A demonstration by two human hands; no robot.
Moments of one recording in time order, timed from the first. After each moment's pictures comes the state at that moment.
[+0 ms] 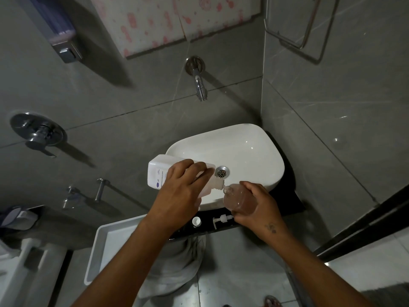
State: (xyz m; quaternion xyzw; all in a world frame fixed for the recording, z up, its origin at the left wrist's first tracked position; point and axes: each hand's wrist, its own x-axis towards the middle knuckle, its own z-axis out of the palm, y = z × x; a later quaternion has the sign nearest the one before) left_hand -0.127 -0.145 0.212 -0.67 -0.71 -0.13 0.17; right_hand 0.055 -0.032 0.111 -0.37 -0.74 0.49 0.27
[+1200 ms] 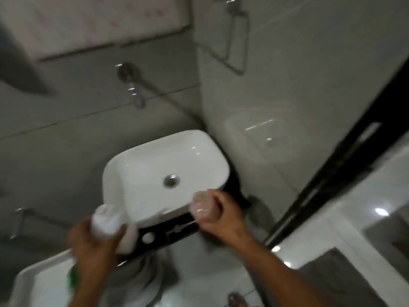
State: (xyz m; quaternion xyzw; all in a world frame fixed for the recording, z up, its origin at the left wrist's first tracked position) left_hand -0.180 -0.184 0.084 -0.27 -0.81 -0.52 -0.06; right_hand 0.095 -0.022 0.104 -0.42 -0.70 0.47 0.33
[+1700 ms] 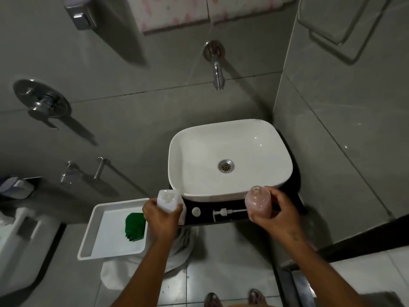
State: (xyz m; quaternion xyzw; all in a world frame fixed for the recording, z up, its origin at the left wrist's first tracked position) left_hand -0.175 -0.202 0.027 -0.09 -0.88 -0.47 -0.02; right_hand 0.083 -0.018 0.065 -0.42 -0.70 0.50 0.29
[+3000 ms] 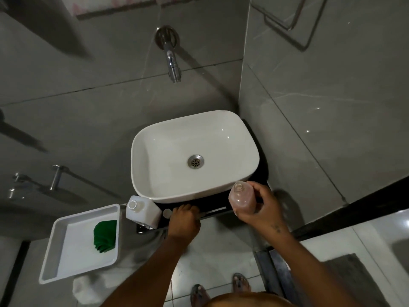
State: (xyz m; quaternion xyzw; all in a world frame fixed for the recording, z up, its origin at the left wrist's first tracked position) left_hand -0.102 -0.115 -0.027 -0.55 -0.83 -0.06 -0.10; right_hand 0.115 0.009 0.055 -0.42 -0.69 0.49 0.31
